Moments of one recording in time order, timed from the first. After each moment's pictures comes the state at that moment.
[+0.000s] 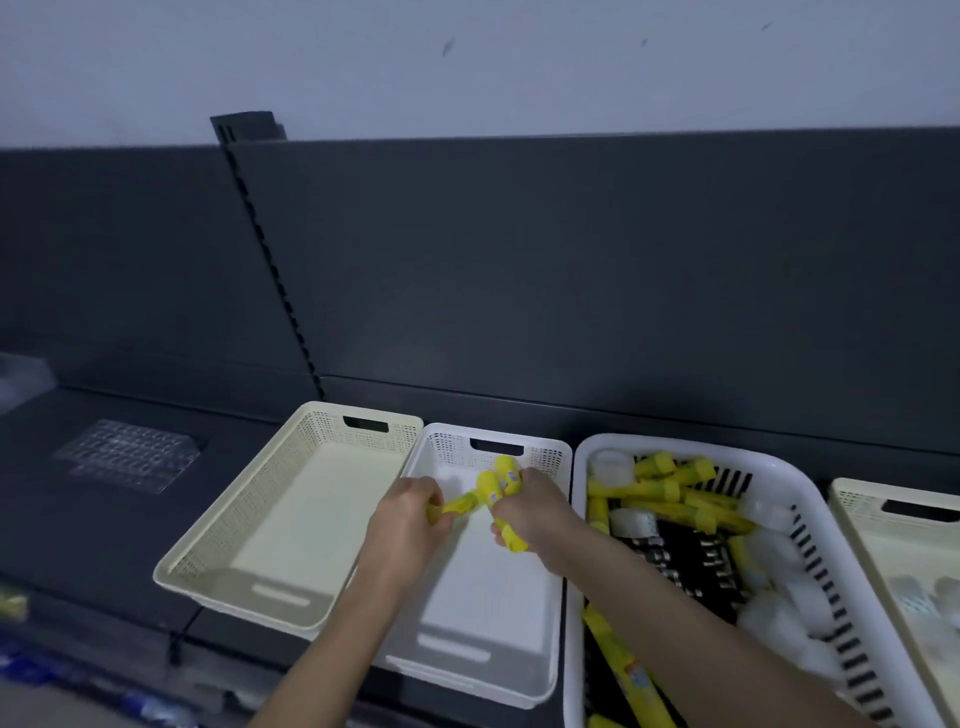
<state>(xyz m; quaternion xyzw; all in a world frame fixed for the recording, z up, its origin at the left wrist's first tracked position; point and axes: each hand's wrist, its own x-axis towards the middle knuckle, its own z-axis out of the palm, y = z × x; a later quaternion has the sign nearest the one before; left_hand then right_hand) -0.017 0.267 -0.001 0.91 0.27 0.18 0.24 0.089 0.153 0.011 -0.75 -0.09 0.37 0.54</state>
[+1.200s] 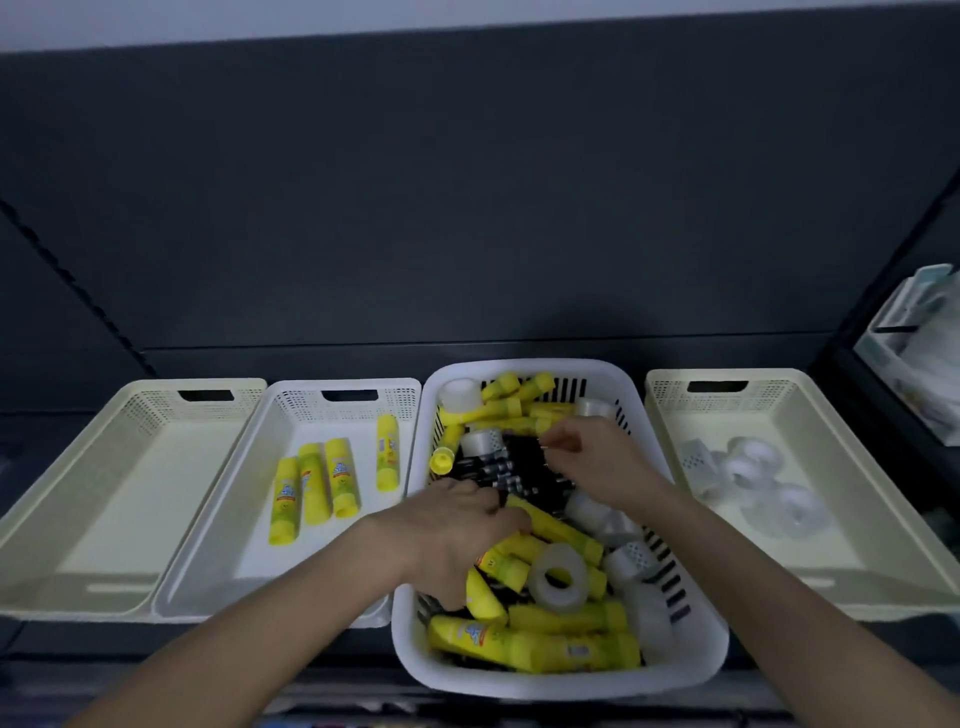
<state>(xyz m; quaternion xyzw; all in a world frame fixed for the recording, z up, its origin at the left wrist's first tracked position) 0.039 0.111 0.020 0.96 -0.22 -0.19 -0.03 0.150 -0.062 0.013 -0.89 -0.23 0.15 0.37</state>
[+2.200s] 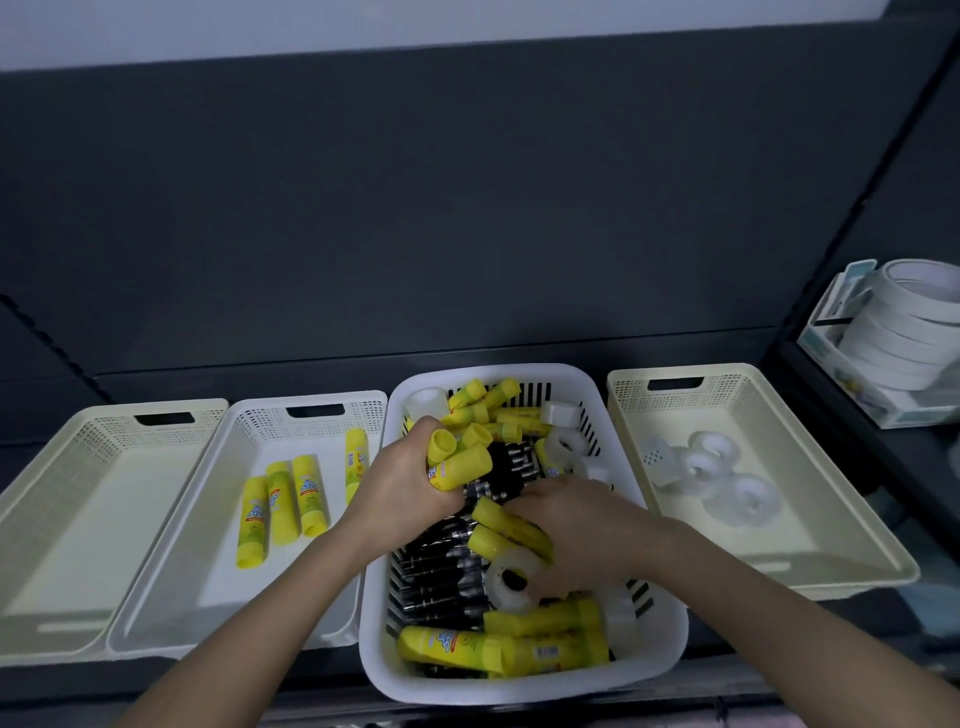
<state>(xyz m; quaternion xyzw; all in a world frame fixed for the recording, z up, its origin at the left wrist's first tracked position) 0.053 0.114 0.018 0.91 0.07 0.08 0.39 0.108 -0.094 0.030 -0.86 -0.46 0.21 0.04</state>
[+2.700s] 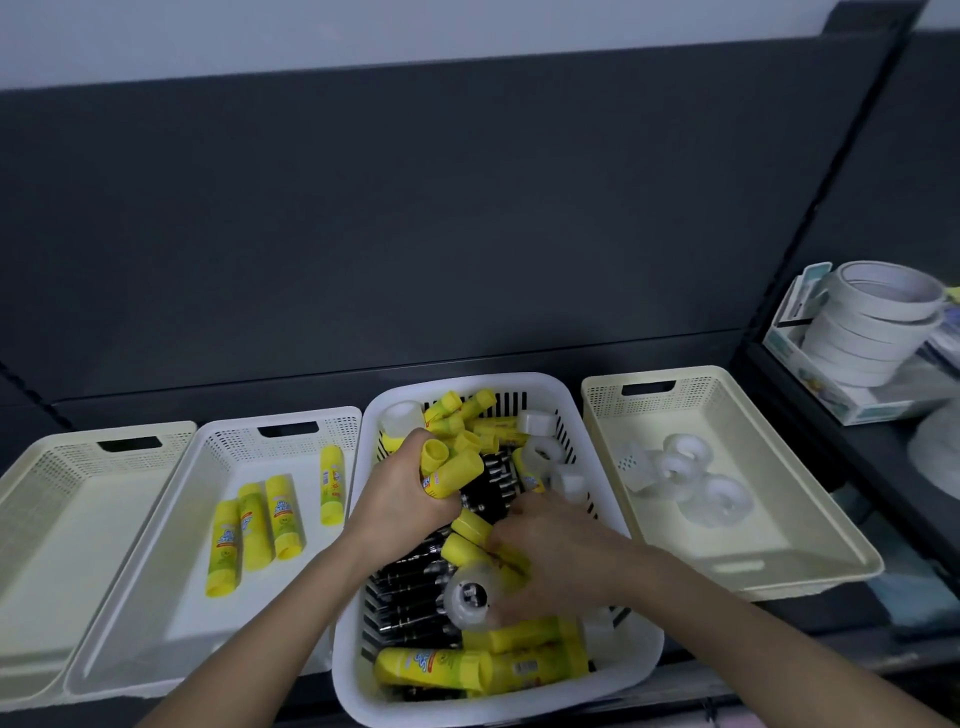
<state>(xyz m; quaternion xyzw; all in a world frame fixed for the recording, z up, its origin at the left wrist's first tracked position) 0.066 0.095 0.015 0.90 0.07 0.09 0.42 0.098 -0.099 0.022 -0.88 -0.42 0.21 0.09</state>
